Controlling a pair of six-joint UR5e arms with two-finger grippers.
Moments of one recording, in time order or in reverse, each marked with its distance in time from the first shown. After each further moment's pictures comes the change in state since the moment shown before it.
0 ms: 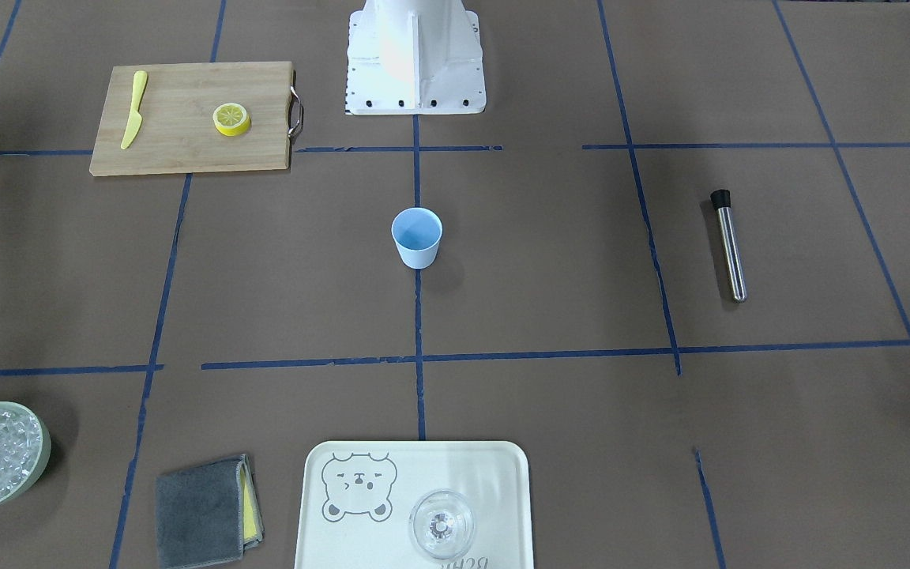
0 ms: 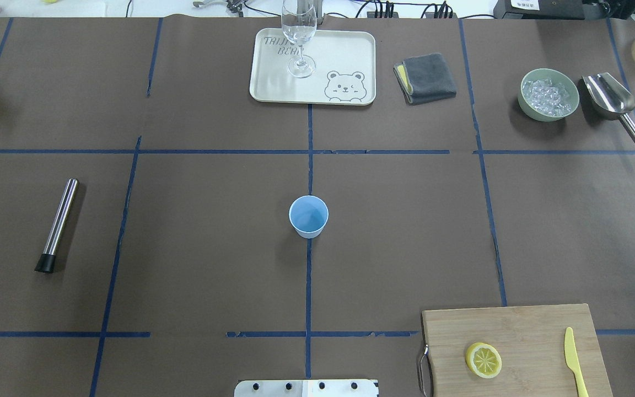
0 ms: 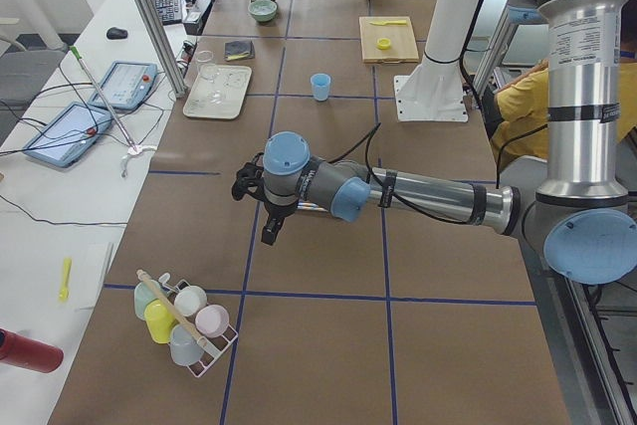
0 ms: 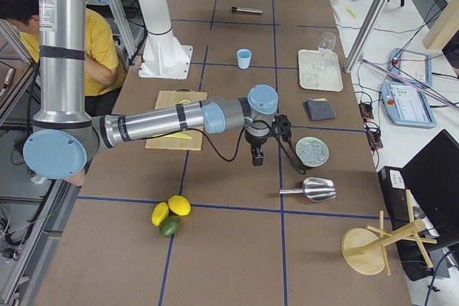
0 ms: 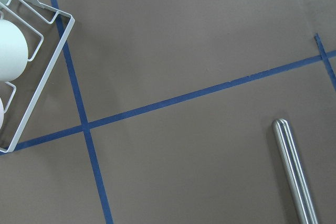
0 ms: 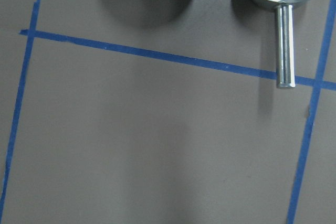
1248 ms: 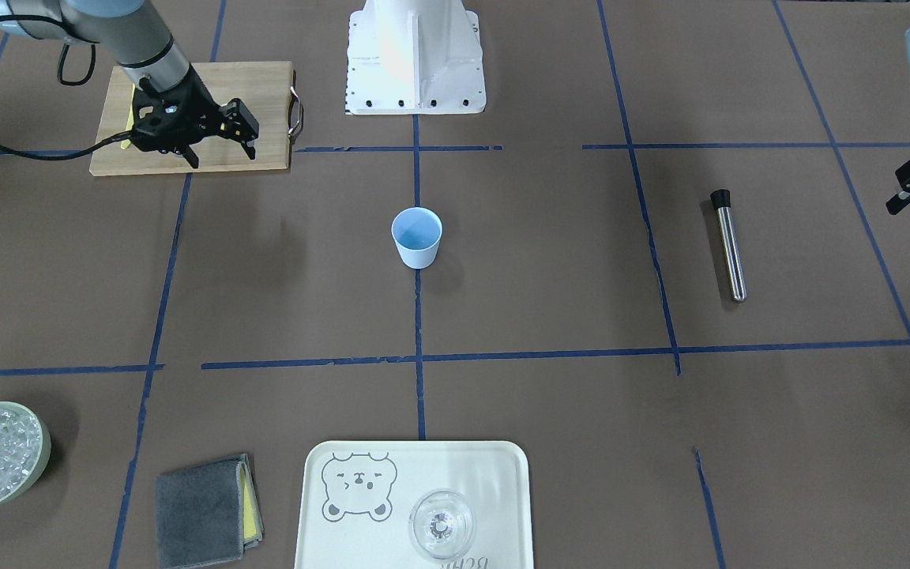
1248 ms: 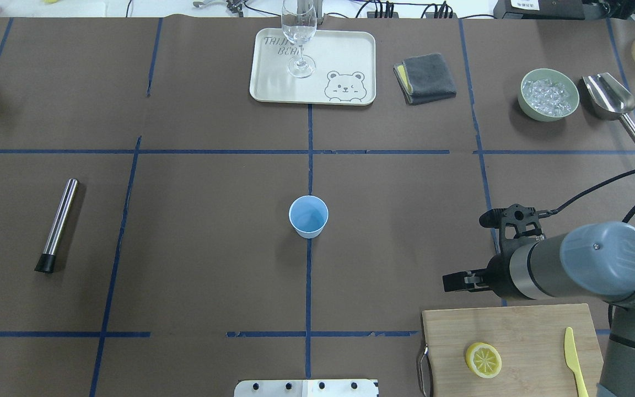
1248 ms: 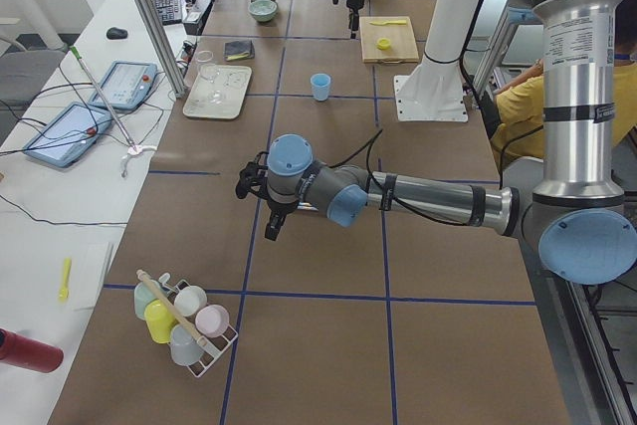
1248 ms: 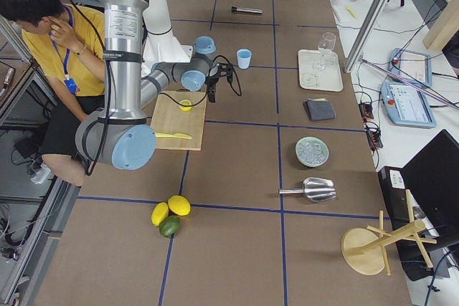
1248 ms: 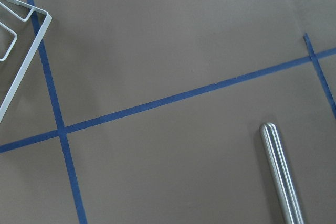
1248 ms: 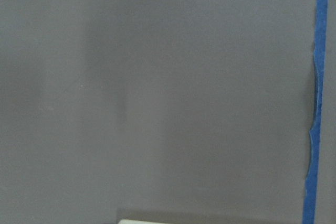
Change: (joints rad) left arm 0.064 0.004 0.031 -0.151 0.006 -0.175; right arm -0.937 0.027 0.312 0.248 -0.578 1.102
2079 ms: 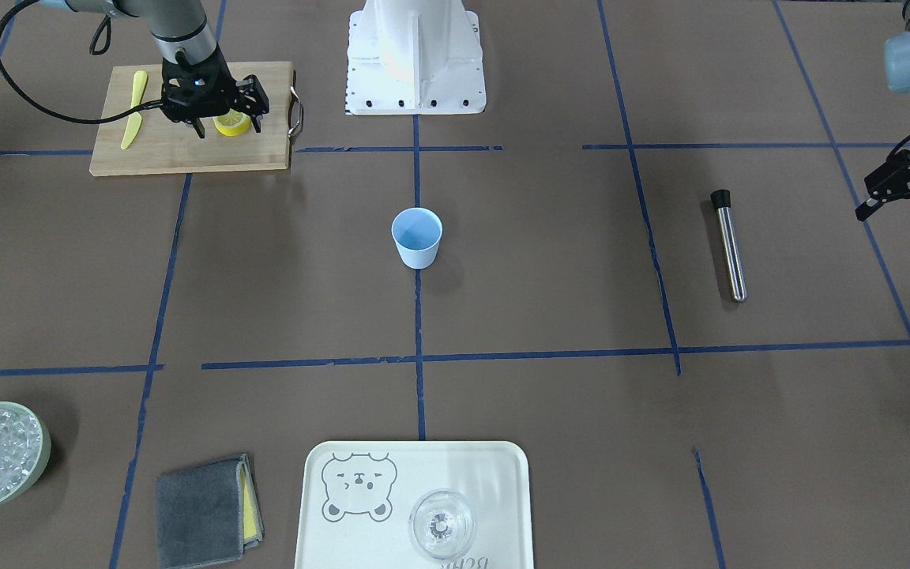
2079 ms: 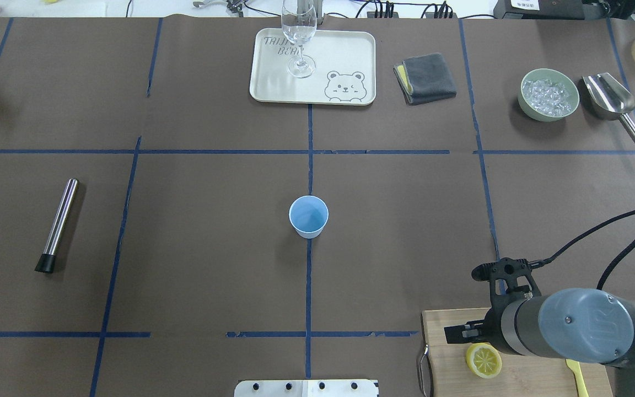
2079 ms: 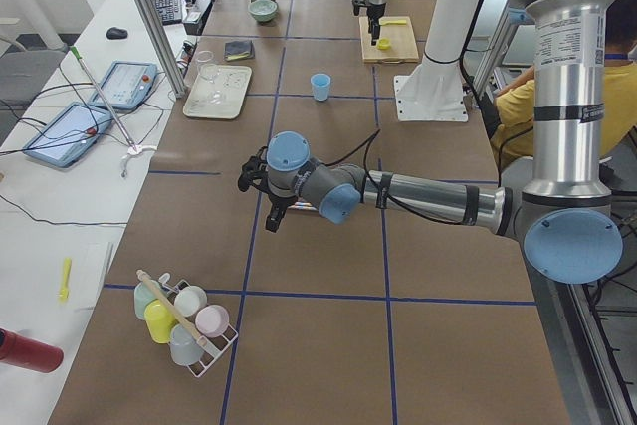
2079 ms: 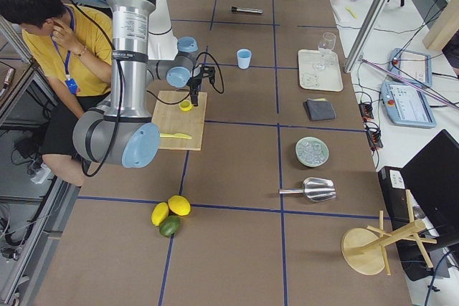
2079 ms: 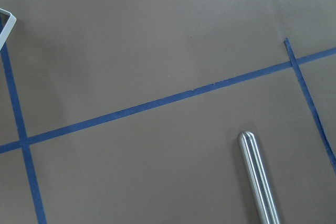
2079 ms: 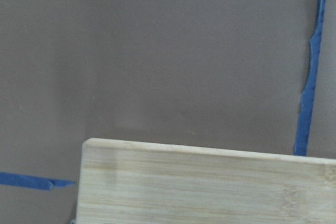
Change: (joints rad) left arm 0.056 -0.020 0.014 -0.036 -0.004 -0.013; right arm -0.188 -0.059 0.032 -0.060 -0.118 0.057
